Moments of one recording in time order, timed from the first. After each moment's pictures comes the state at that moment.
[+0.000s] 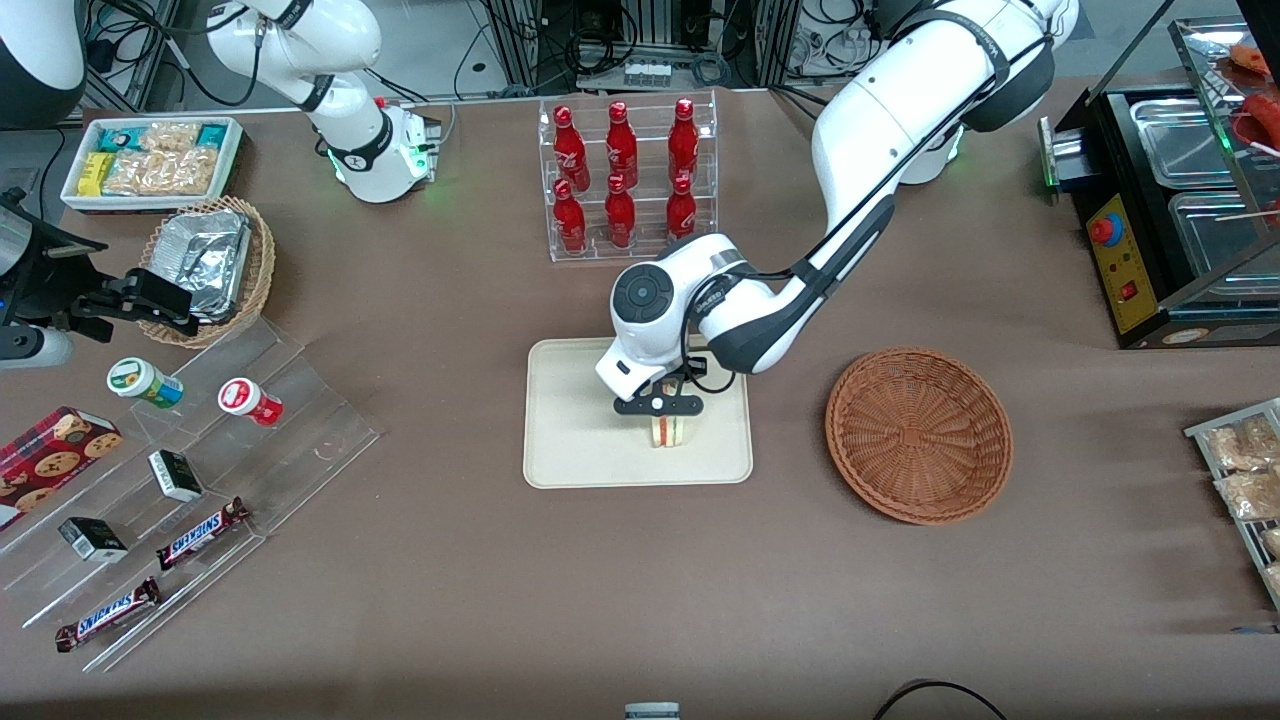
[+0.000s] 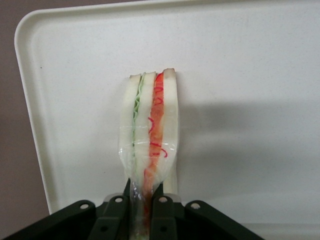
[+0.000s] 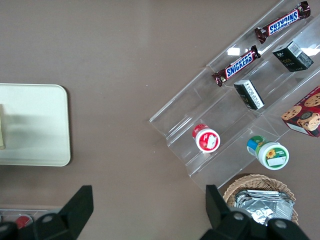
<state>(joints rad) -0.38 0.82 -0.54 -1.43 0.44 2.04 -0.98</state>
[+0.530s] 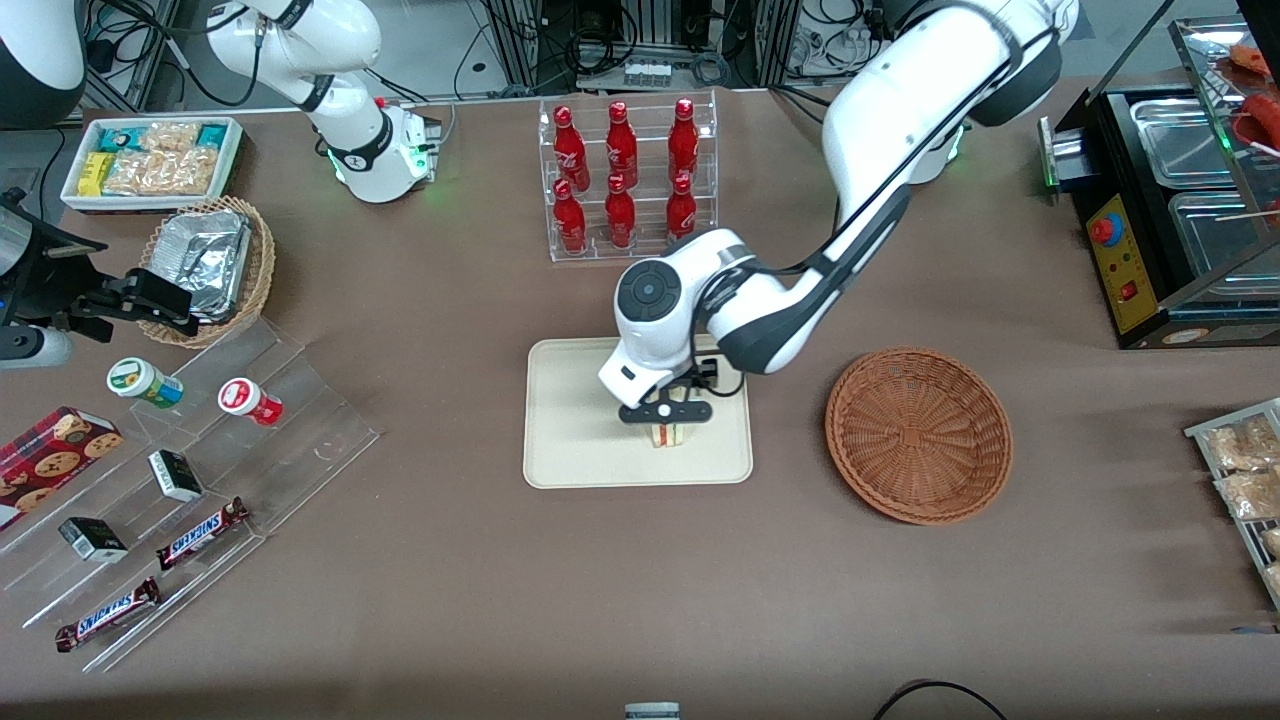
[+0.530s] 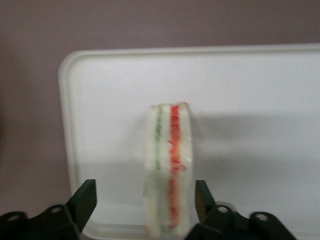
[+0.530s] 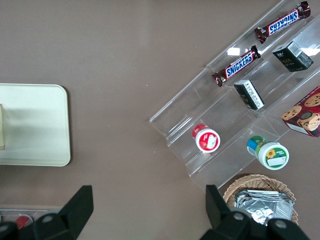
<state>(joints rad) -0.35 0.76 -0.54 -1.36 0.44 1.93 -0.98</state>
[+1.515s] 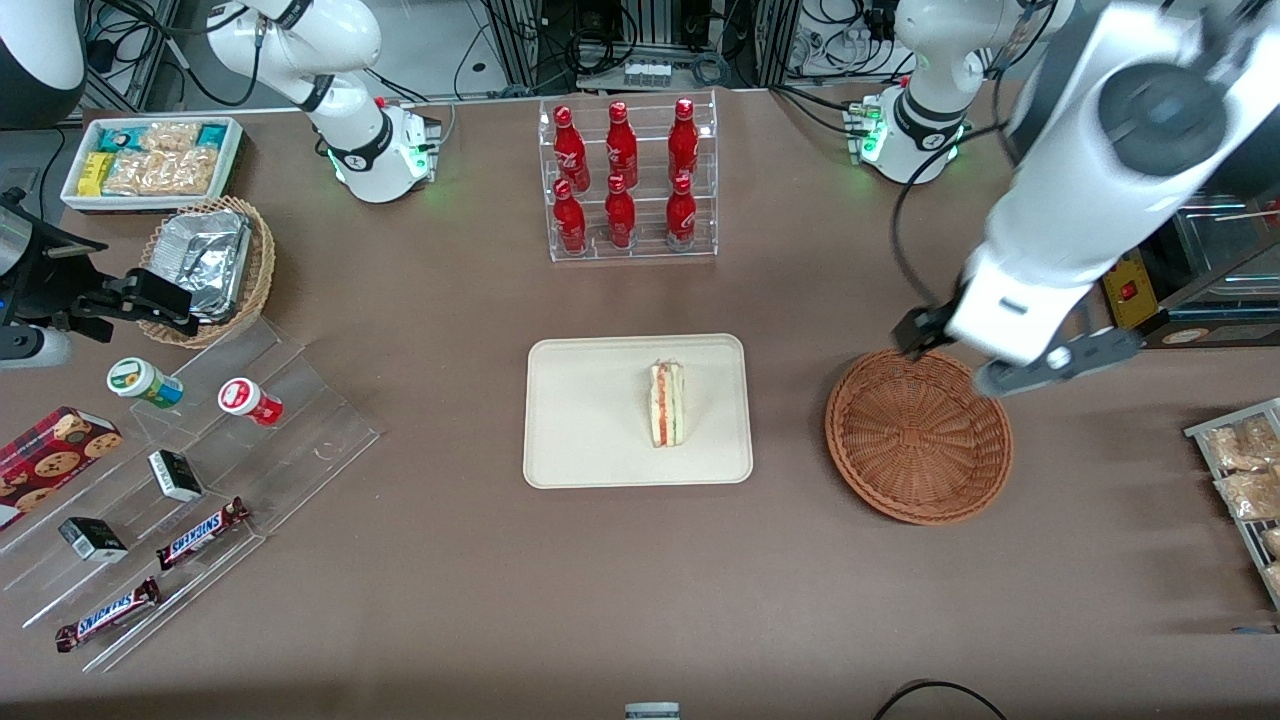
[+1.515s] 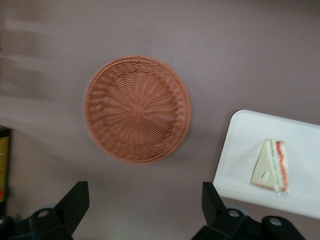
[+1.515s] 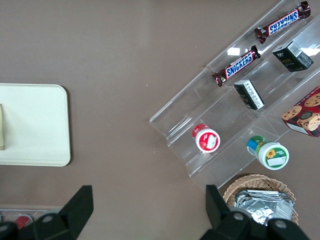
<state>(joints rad) 0.13 0.21 -0.54 -1.36 0.18 1.47 -0.60</state>
